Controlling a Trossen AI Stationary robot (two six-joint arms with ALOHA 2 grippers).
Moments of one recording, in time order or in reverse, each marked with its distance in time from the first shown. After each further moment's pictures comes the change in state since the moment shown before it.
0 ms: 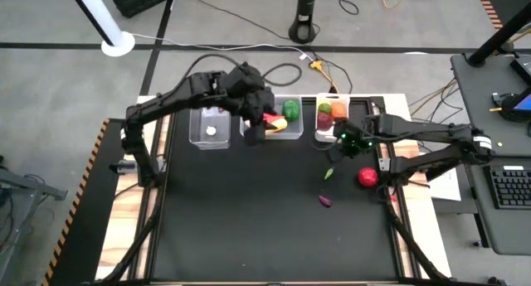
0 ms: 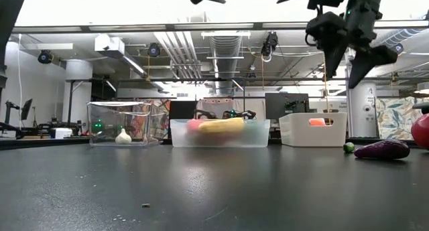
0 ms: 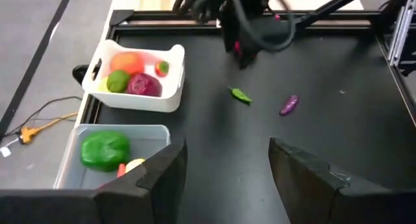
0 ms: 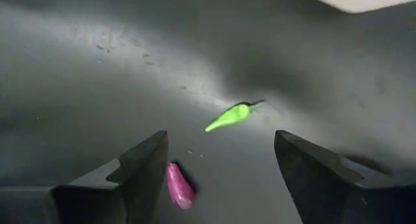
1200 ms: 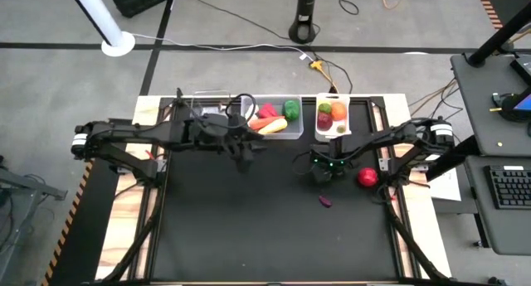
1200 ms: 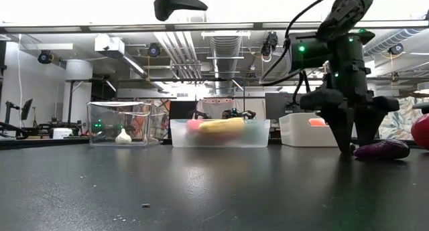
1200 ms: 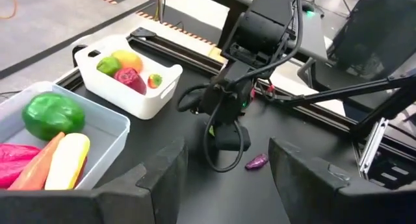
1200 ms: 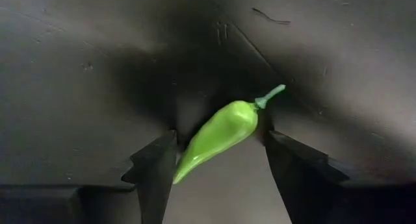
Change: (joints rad) left arm -0.217 -0.462 -0.922 0.798 -0.289 -0.543; right arm 0.105 0.440 -0.152 0.267 -0.015 0.063
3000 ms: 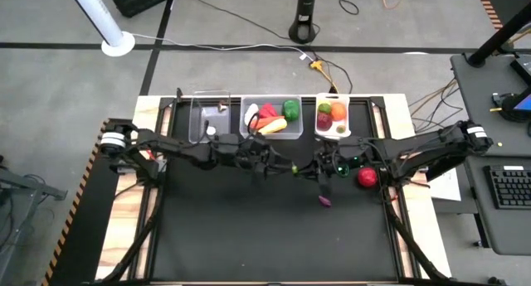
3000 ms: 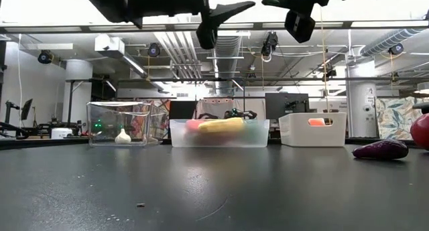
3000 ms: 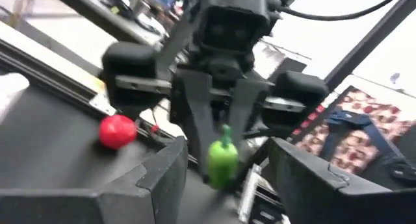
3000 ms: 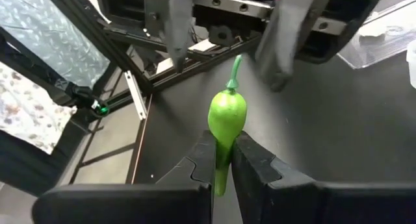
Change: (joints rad) left arm -0.026 0.296 -0.272 1.016 0.290 -0.284; right arm 0.229 -0.418 -0.004 0.826 0.004 -0.554
